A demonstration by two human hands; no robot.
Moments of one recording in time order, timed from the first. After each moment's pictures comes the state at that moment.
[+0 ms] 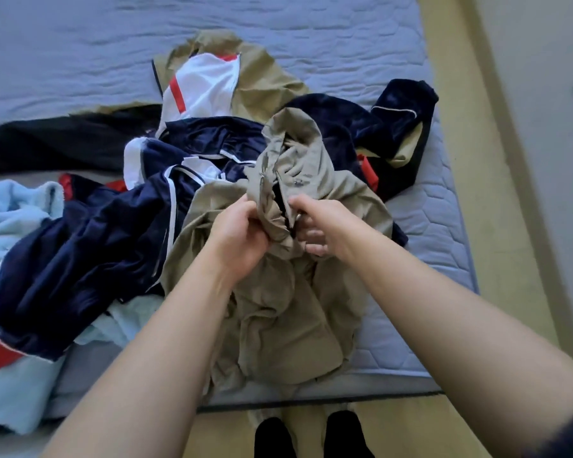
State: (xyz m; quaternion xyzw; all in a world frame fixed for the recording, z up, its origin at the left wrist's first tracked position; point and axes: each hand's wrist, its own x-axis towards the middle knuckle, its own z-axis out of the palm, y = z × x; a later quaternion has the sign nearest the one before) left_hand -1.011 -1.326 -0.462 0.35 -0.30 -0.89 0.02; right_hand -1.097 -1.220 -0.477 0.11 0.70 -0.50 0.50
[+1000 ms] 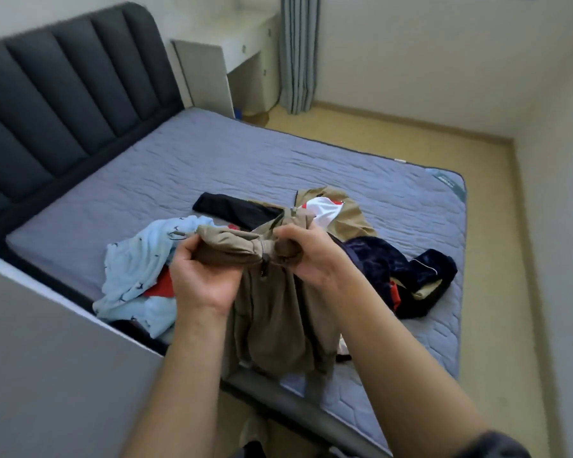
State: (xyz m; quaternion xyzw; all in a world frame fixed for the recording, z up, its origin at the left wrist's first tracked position) left_hand -0.779 -1.245 -0.090 0.19 -0.08 -0.84 0.51; right_hand -0.920 -1.197 -0.094 -0.13 0.41 -0.66 0.62
